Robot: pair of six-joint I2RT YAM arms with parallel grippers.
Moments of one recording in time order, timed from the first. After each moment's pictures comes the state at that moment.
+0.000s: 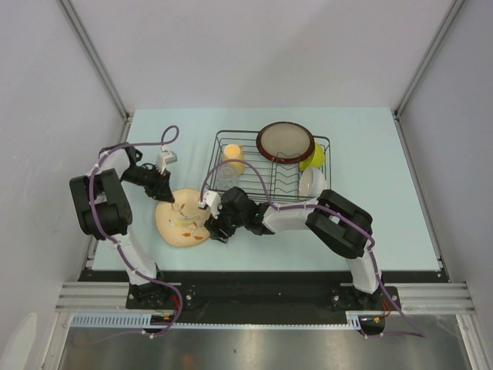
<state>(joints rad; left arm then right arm) 0.27 1.89 1.32 -1.10 0.74 1.05 1.05 2.03 1.18 0.21 -0.25 -0.07</state>
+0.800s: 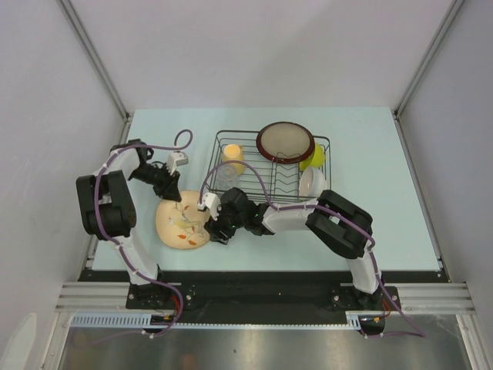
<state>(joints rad) 0.17 1.86 1.30 -1.06 0.72 1.11 1.05 2.03 1.18 0.20 -0.28 -0.08</state>
